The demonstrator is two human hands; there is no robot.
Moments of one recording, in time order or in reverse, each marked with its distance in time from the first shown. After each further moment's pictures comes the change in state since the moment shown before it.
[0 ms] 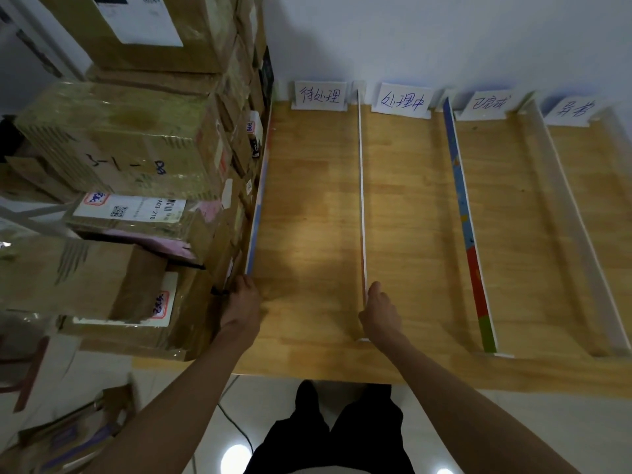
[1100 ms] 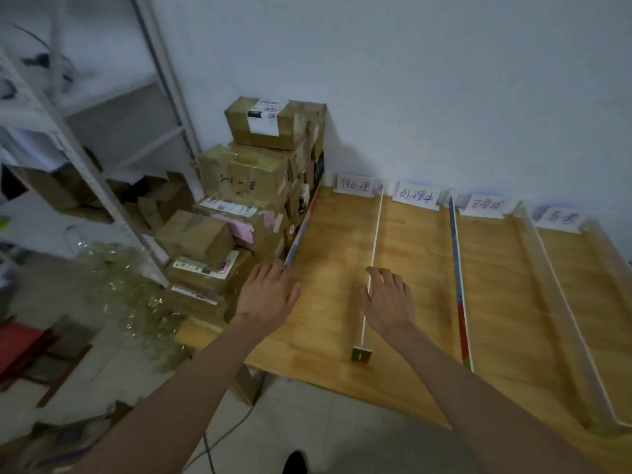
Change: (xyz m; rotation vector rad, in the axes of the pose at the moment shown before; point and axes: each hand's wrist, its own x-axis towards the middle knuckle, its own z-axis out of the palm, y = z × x) left_hand -0.158 -0.009 -0.093 -0.286 0.595 0.042; right_hand -0.124 -0.002 -0.113 -0.214 0.471 -0.584
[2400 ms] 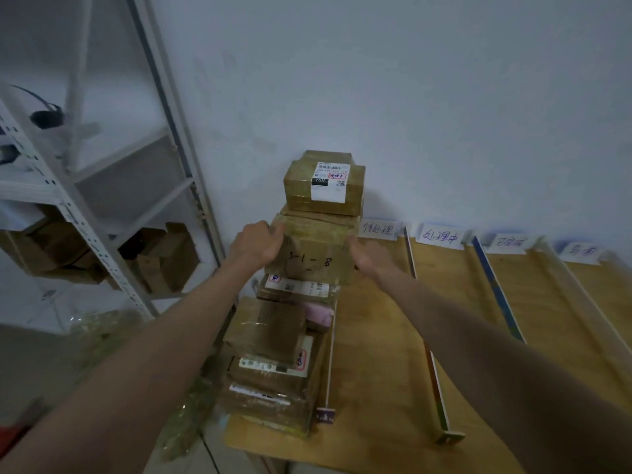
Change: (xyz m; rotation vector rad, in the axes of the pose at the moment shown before) left_hand 0.207 -0.237 -0.094 -0.472 -0.084 -0.305; right_hand 0.189 -0.243 -0.078 0.614 -0.162 0.327
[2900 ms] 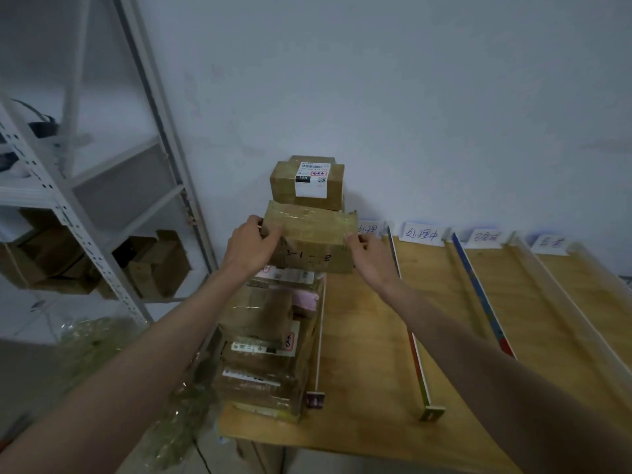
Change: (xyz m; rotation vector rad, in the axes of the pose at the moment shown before) left_hand -0.074 0.016 -0.011 -0.287 0.121 0.165; right_hand -0.066 0.034 -0.014 0.224 0.168 -0.253
